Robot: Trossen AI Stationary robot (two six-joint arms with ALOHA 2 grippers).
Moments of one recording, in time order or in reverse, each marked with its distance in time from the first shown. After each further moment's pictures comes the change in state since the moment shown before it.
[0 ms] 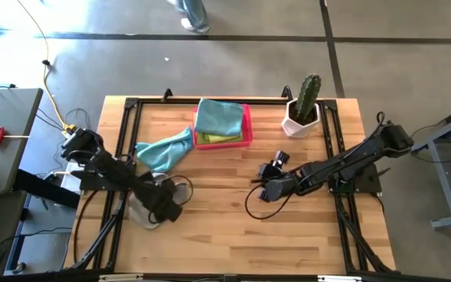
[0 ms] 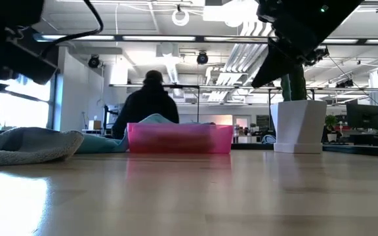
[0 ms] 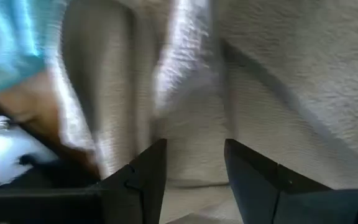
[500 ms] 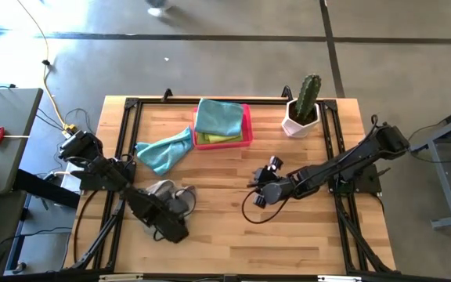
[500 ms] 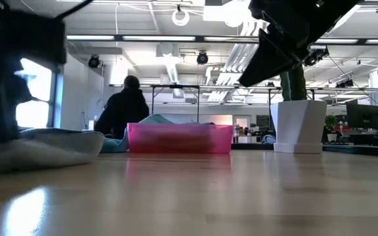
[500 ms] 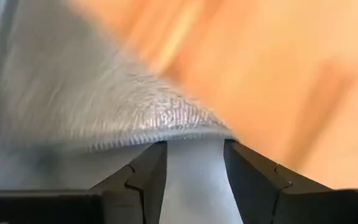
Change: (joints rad) left arm -0.130 0.009 -0.083 0.716 -0.226 -0.047; right arm 0.022 0.054 0.000 0.158 -0.048 0.003
